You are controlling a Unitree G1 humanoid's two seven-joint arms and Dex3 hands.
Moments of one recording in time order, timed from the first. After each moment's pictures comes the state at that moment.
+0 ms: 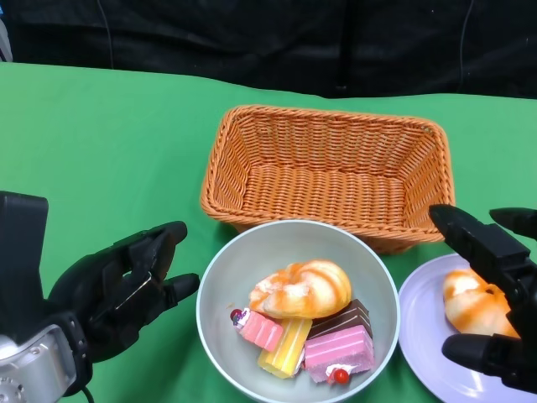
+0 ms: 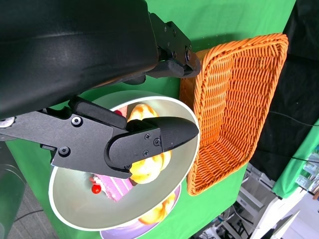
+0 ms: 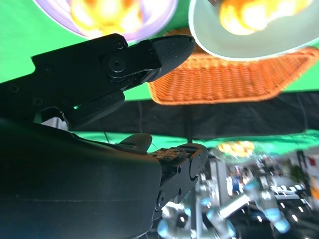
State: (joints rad) left arm -0.09 0.11 0.21 -0.34 -0.56 1.04 -0.14; right arm 0.36 -0.25 0.03 -0.92 -0.98 0.06 0.35
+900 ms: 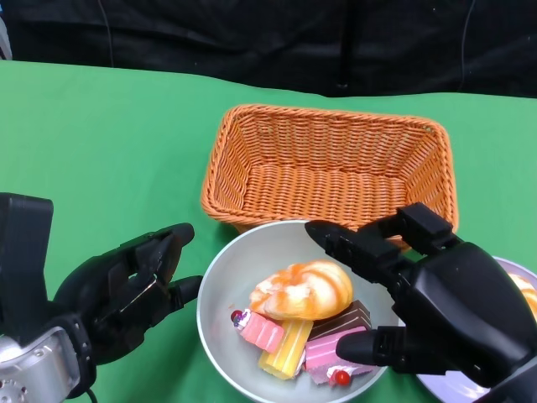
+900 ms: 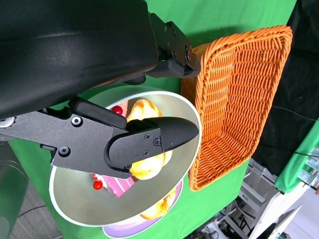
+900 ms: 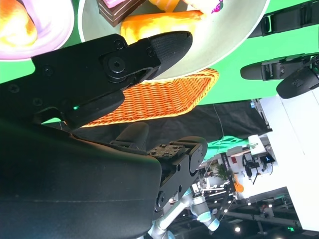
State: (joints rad) left arm -0.08 0.11 0.19 -0.35 -0.56 1.04 -0.15; right arm 0.13 -0.19 0.24 -0.62 -0.90 -0.08 0.24
